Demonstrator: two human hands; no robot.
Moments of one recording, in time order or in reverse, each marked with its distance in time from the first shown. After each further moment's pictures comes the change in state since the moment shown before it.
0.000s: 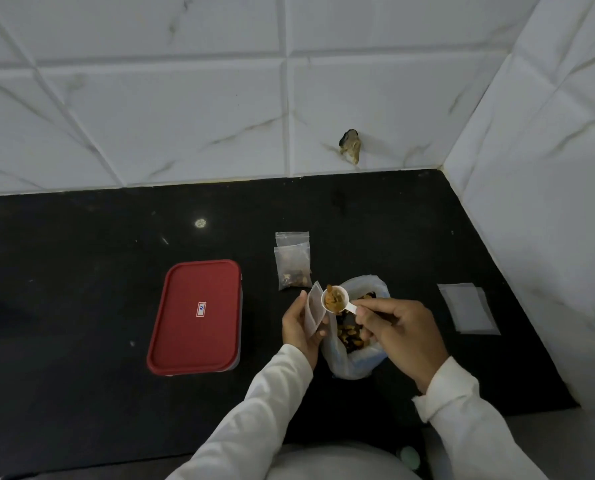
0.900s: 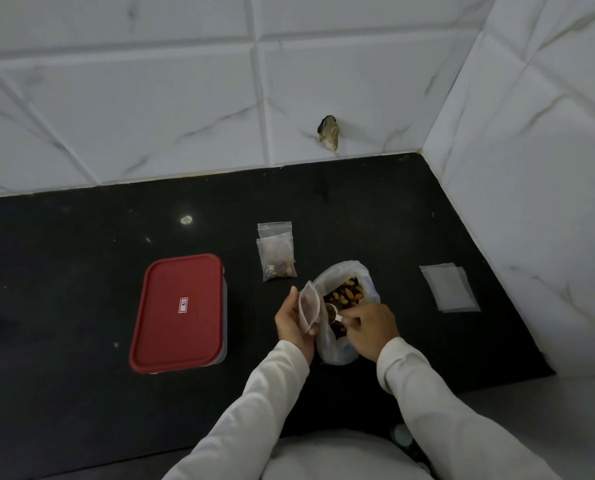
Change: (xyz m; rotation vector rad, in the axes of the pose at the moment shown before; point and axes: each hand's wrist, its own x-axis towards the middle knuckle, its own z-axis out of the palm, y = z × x) left_hand -0.001 -0.020 -0.001 -0.020 -0.095 -0.003; right_hand 0.035 0.089 0.026 -0.590 -0.098 0.063
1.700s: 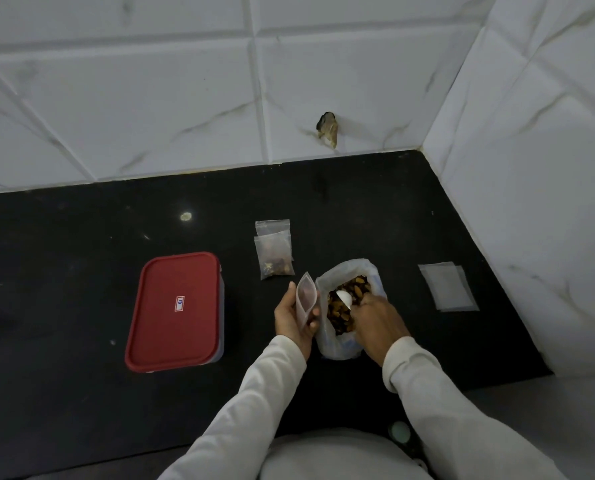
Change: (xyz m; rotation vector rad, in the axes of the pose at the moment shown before) left_hand 0.006 0.002 0.002 0.098 0.036 -0.027; right_hand 0.024 0.009 0.004 -0.629 -0.300 0.138
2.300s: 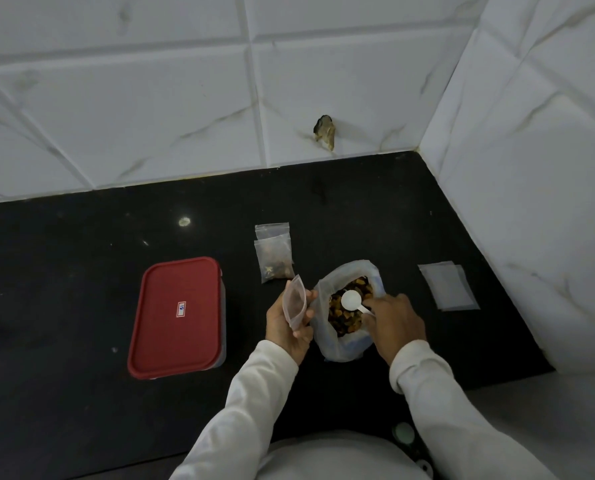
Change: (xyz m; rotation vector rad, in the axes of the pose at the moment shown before) left_hand -0.024 0.022 -0.008 -0.227 -0.240 -0.100; right_hand -0.033 0.017 -0.003 0.327 0.416 0.034
